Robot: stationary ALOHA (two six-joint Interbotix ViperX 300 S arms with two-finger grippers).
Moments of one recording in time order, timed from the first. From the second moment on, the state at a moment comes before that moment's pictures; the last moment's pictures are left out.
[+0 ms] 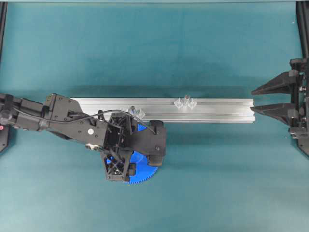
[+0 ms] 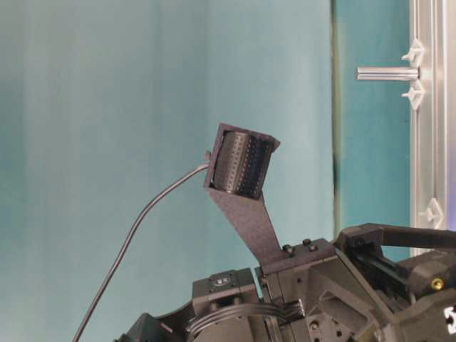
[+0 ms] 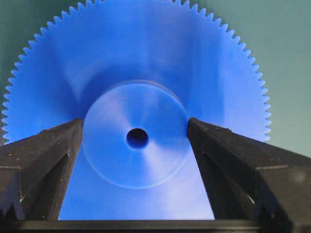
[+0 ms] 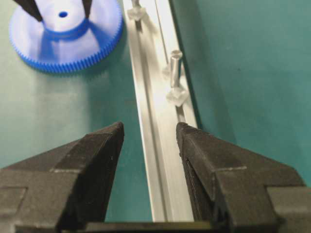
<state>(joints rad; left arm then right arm) -0.15 0.22 0.39 0.03 0.66 -0.11 -0.12 -1.01 1.21 0.03 0.29 0.03</state>
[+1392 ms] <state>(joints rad) -0.17 0.23 0.40 0.03 0.64 -0.12 -0.12 -1.03 1.23 0.03 0.29 0.04</state>
